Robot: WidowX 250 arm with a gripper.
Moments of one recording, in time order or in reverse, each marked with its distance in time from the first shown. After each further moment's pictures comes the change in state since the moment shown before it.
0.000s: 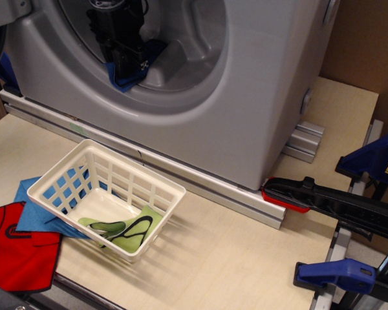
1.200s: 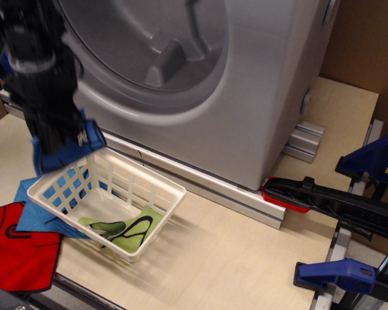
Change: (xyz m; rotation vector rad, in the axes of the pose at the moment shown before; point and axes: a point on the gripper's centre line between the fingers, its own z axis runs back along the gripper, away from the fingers) arm -0.128 -0.066 0.029 -0.066 0.203 0.089
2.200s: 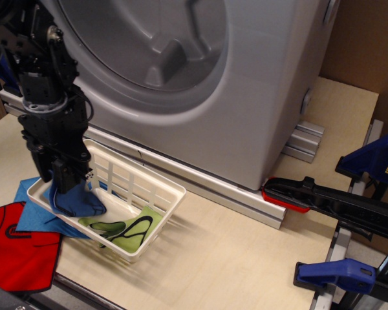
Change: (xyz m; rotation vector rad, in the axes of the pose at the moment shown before) arm -0.013 -0.007 -0.029 -0.046 0.033 0.010
